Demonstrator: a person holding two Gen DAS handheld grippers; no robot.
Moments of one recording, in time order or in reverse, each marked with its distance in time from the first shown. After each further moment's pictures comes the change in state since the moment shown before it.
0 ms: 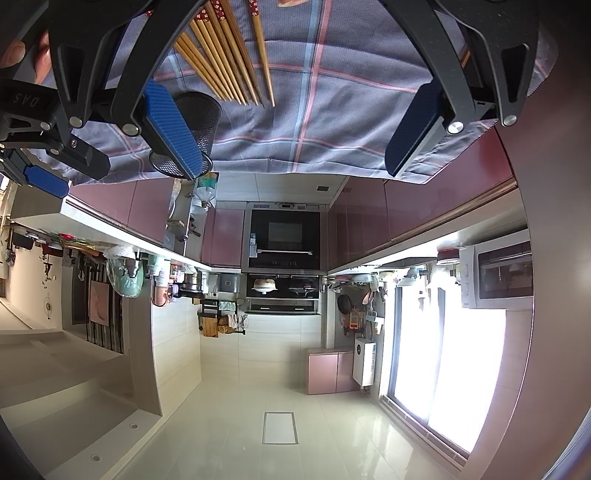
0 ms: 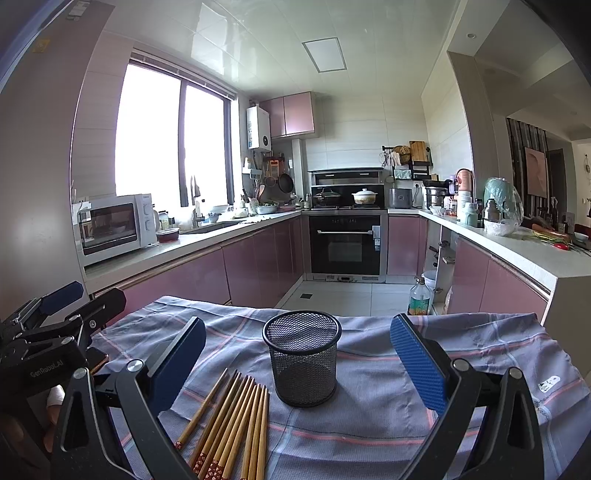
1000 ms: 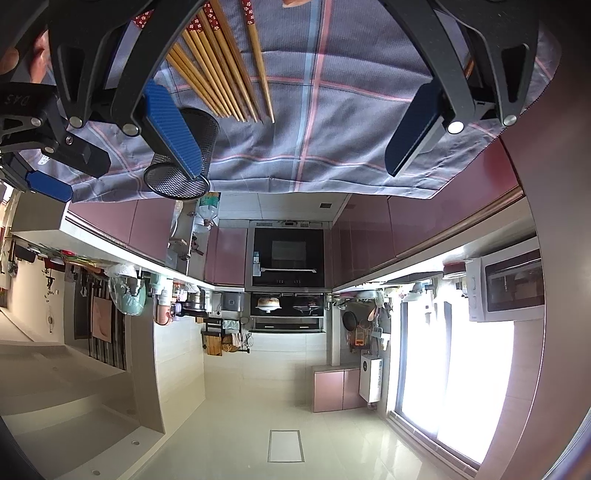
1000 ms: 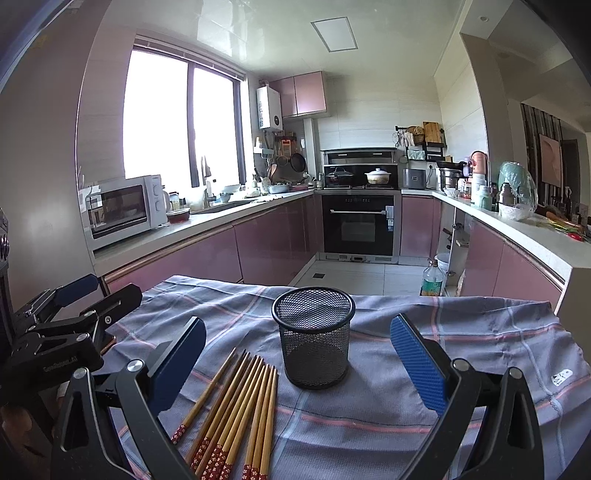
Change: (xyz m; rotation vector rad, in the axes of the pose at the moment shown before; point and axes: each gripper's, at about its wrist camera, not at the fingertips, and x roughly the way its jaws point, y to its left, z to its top) left arm 0.021 0.002 -0.008 0.014 0.086 -0.017; right arm 0.019 -0.004 -0.010 0.001 0.092 0.058
